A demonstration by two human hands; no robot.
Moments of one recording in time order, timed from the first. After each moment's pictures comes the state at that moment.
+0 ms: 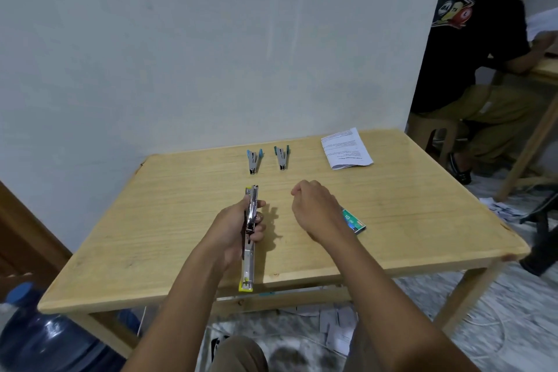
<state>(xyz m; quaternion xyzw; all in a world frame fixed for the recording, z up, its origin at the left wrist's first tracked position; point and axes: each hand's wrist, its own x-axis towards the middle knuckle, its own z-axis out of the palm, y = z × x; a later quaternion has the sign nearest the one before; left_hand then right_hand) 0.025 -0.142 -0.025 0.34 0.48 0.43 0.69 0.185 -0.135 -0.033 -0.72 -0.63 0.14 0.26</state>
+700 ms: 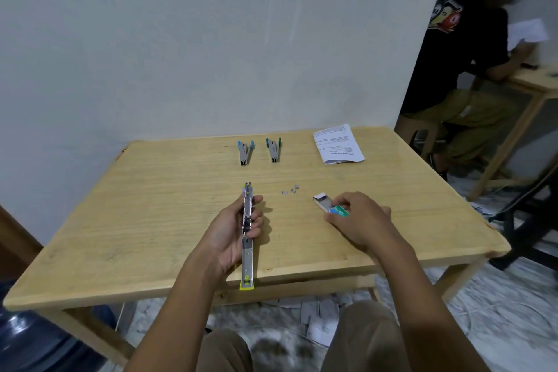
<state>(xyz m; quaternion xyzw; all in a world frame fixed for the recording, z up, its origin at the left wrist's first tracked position) 0.024 -0.135 -0.056 0.26 0.35 0.45 0.78 0.266 -0.169 -0.051 -0.78 -0.58 0.15 0.19</state>
